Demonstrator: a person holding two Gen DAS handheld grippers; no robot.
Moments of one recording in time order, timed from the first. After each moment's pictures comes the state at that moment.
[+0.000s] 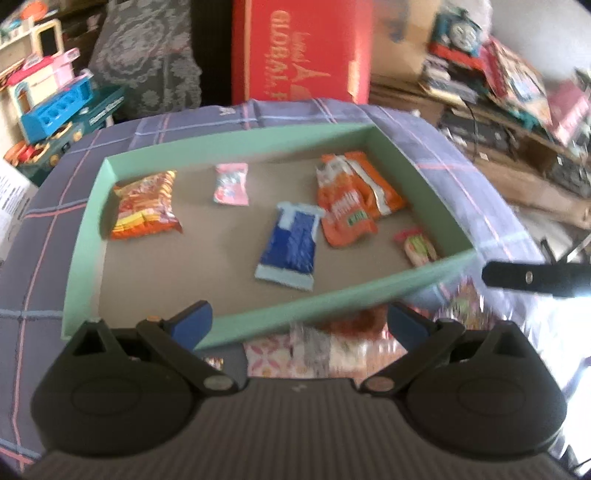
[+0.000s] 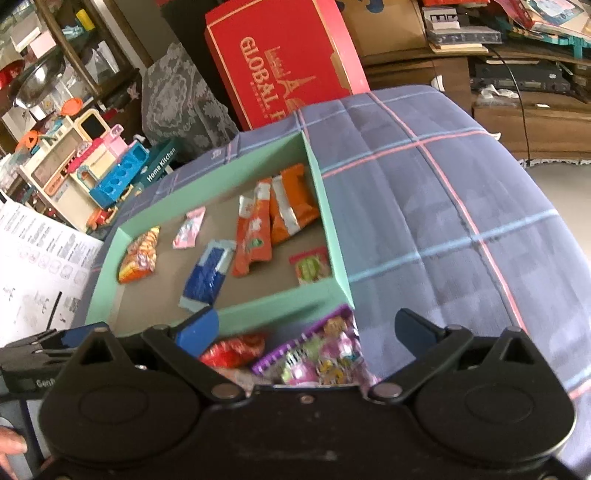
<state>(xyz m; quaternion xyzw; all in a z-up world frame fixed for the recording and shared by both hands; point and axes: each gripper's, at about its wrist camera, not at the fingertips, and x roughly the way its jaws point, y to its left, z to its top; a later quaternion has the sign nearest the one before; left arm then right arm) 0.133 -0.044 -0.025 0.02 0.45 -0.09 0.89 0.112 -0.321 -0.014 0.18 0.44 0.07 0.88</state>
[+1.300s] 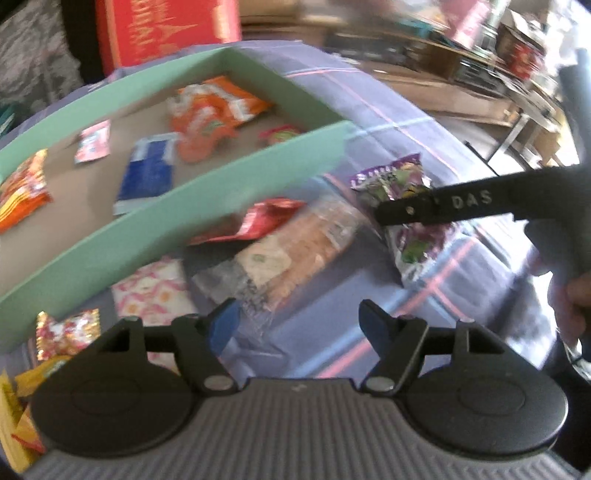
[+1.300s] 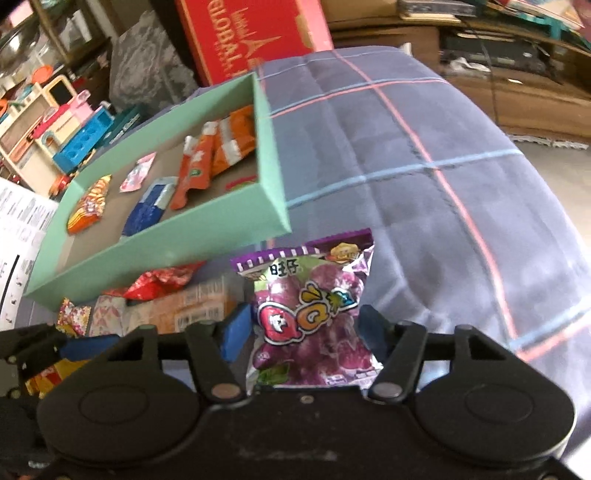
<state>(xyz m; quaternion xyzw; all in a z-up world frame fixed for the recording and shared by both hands) 0.089 -0.104 -0.068 0.09 0.48 -0.26 0.83 0.083 -0.332 -0.066 0.15 0.47 0.02 0.87</state>
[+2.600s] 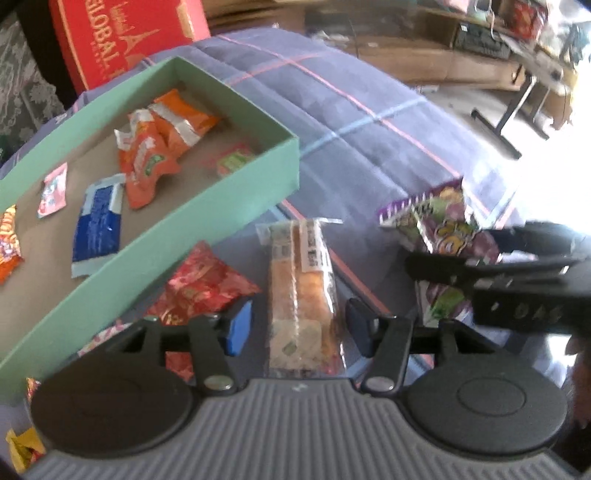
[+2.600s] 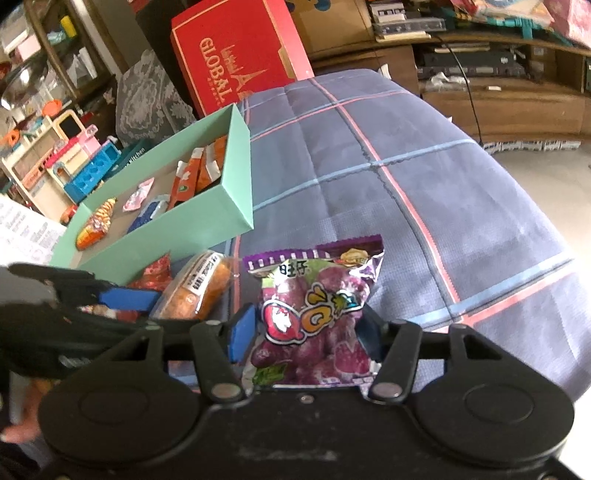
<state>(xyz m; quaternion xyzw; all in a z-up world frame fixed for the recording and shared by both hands) 0.116 -0.181 -0.076 0.16 0.51 -0.24 0.81 0.031 -0.372 -0.073 0.19 0.42 0.02 0.89</state>
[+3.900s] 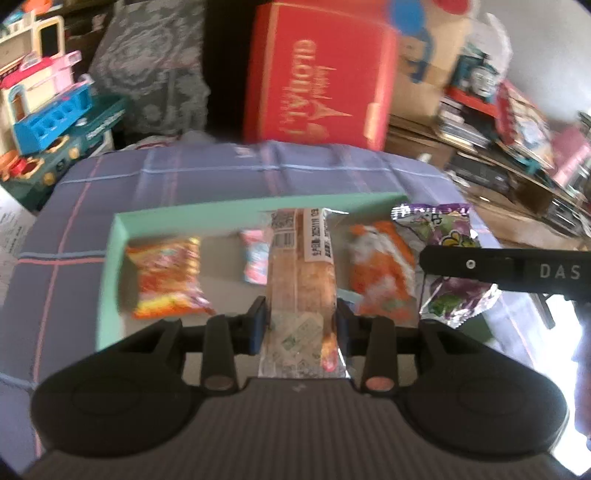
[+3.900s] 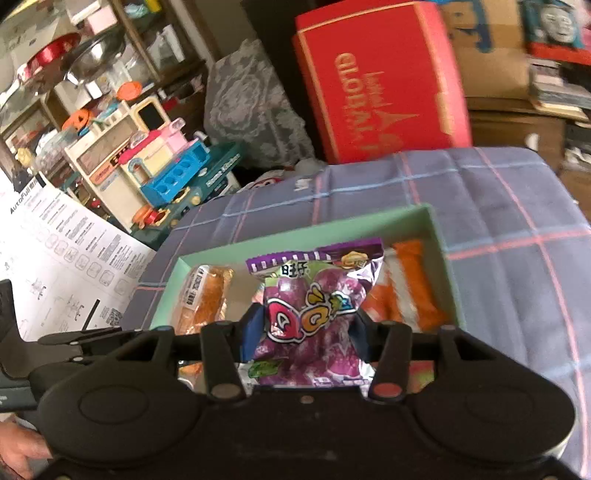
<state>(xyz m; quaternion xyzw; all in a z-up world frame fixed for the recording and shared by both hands) 0.228 0.020 0.011 -0.04 0.43 -0.10 0.90 0.219 -0.234 0.041 0.14 0.40 0.16 0.89</state>
